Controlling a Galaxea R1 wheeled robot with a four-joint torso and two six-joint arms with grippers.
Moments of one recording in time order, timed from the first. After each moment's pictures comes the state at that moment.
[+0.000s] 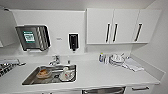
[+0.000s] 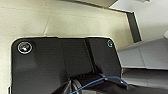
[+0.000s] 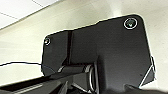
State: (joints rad) left arm 1.45 2.75 -2.21 2.81 0.12 -2.83; right arm -1.47 2.76 -2.28 0.00 0.04 0.02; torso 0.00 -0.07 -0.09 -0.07
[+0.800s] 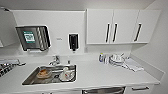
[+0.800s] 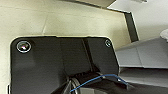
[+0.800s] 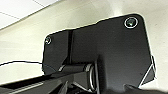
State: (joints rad) left arm 1.45 2.70 -2.13 2.81 0.11 -2.83; right arm -1.47 2.74 -2.26 0.00 0.03 0.02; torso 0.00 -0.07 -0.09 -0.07
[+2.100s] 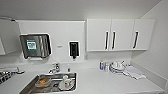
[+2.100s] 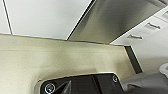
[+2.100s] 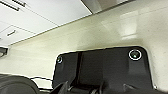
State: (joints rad) left arm 1.49 2.26 -1.64 2.81 0.34 -2.83; right arm -1.46 2.48 -1.89 0.01 0.02 0.03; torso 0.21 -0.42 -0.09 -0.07
